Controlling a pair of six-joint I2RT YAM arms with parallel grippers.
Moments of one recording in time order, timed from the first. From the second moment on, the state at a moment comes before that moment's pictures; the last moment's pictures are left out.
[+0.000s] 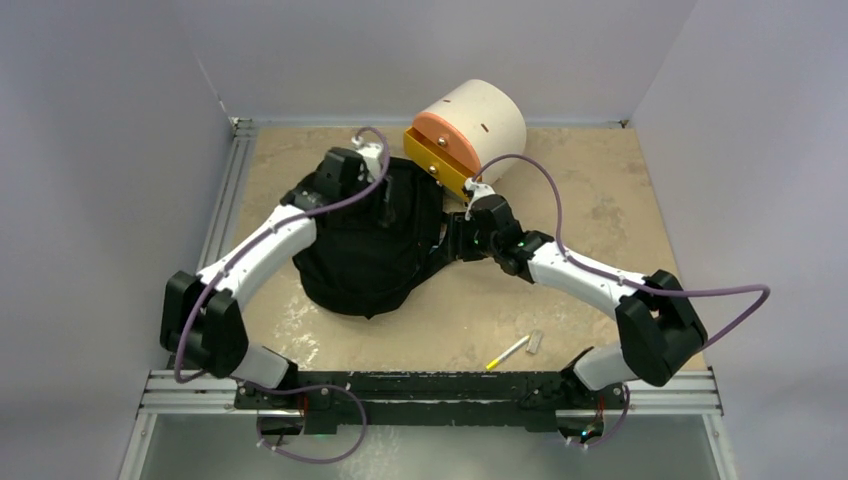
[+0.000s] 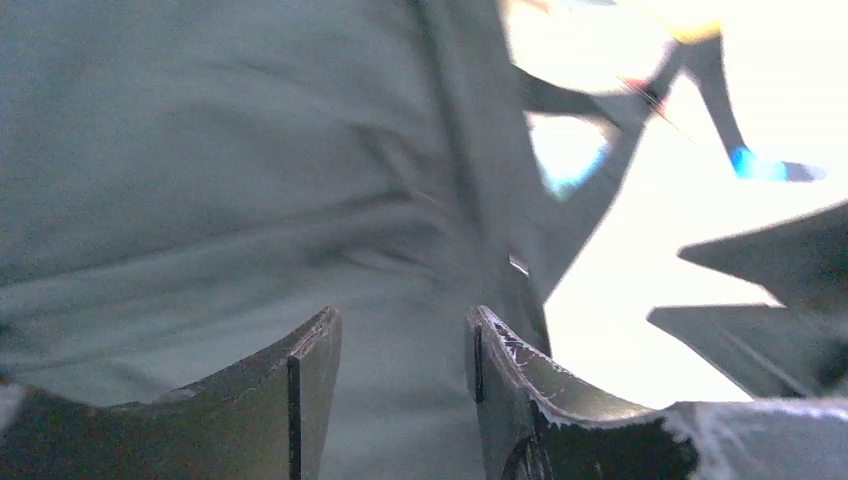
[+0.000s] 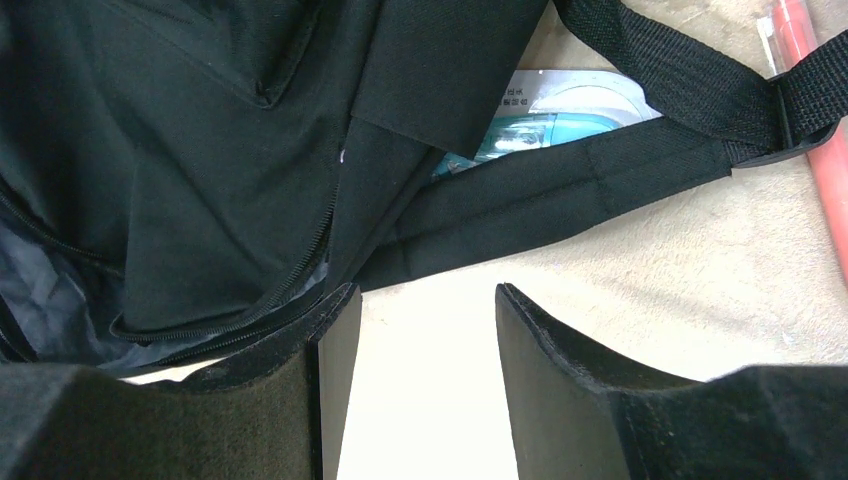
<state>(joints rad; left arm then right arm) -0.38 1.52 1.23 -0.45 0.07 -0.22 0.65 1.44 0.87 -0.13 -0.05 0.52</state>
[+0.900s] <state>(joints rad) -0.76 1.50 1.00 -0.45 -0.04 -0.21 0.64 1.41 0.84 -0.12 -0.09 0.57</state>
